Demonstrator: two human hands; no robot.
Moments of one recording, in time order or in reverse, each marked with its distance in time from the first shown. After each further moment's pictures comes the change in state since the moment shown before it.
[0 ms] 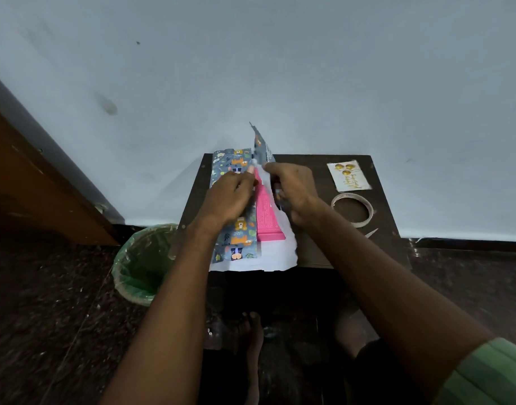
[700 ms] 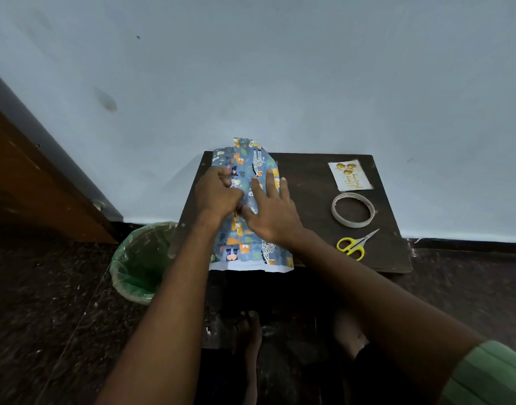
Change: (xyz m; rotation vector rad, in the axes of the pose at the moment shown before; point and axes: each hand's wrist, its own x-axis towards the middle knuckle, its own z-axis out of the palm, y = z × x) left_hand 0.005 -0.015 0.001 -0.260 0.219 -0.265; right_hand -0.008 0.056 0.016 -1.178 -0.230 -0.312
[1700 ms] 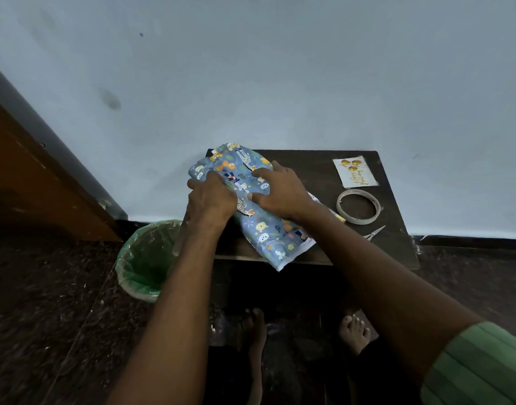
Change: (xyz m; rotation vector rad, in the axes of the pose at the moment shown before) left_hand -0.009 0.001 -0.013 0.456 -0.046 -0.134; right_hand 0.033 0.010 -0.023 0.004 0.044 -0.056
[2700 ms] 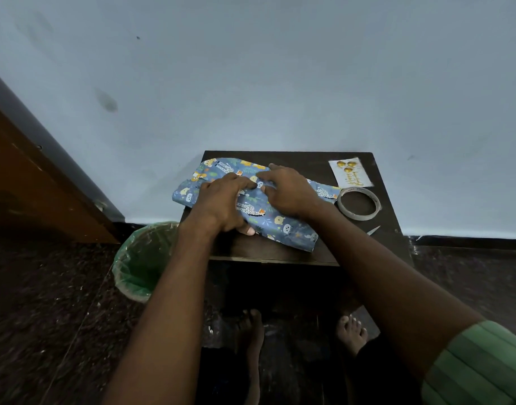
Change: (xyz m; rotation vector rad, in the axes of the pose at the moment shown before) left_hand 0.002 -0.002 0.001 0.277 -0.157 0.549; right_hand -0.005 0.011 -0.020 -0.054 0.022 -0.106
